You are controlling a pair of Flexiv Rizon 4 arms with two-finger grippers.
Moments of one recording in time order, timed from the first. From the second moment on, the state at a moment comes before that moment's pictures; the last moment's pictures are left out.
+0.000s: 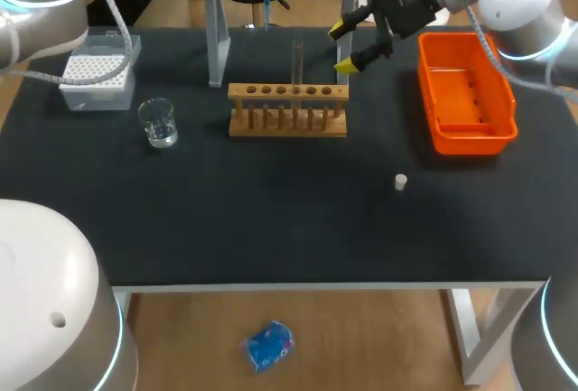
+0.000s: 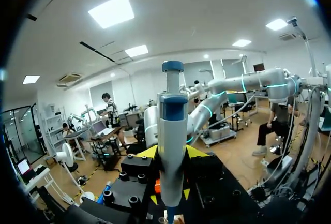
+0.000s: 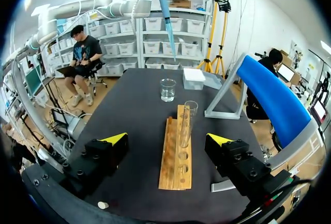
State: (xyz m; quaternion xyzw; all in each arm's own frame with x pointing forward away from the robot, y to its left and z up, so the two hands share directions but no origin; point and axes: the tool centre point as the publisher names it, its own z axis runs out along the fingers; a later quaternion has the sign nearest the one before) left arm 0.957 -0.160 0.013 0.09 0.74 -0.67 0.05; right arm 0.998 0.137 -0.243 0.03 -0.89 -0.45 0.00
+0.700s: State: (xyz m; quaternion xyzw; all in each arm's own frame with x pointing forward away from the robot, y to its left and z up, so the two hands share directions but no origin) left arm 0.965 -0.167 0.009 0.06 0.75 -0.66 0.04; right arm 0.998 0.137 -0.243 0.03 -0.89 -0.45 0.00
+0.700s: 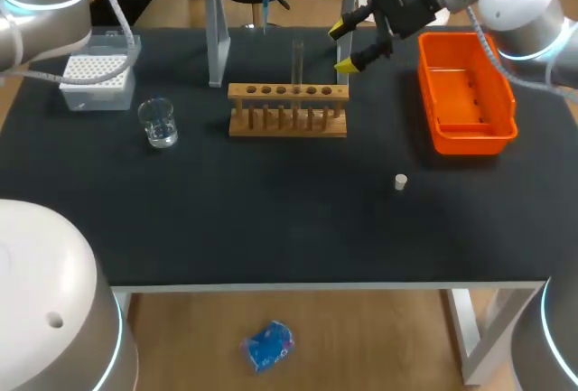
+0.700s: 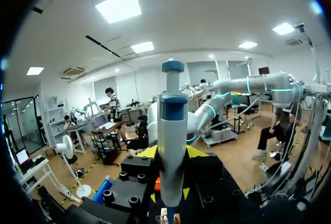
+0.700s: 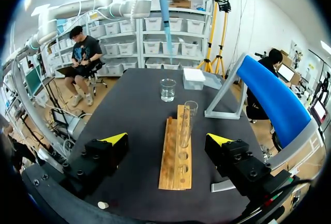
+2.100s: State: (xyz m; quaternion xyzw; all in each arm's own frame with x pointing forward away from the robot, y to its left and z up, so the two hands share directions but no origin) left arm 1.008 -0.211 -0.026 0.05 0.73 -0.68 -0.01; right arm 0.998 0.137 -0.243 0.03 -0.89 -0.45 0.00
